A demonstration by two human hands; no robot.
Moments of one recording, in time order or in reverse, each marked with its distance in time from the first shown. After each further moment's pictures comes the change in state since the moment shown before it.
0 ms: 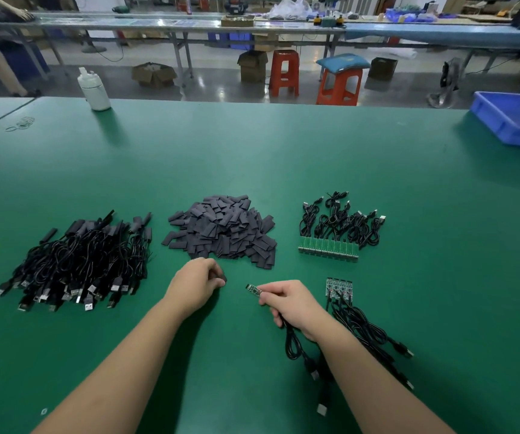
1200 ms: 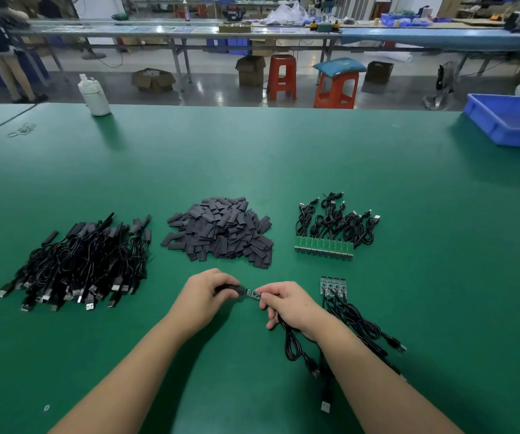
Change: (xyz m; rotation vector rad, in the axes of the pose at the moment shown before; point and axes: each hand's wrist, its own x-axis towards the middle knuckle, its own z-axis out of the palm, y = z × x) left_hand -0.040 0.020 0.001 -0.223 0.043 0.244; right_hand -0.003 0.004 -0.003 0.014 -0.074 0.011
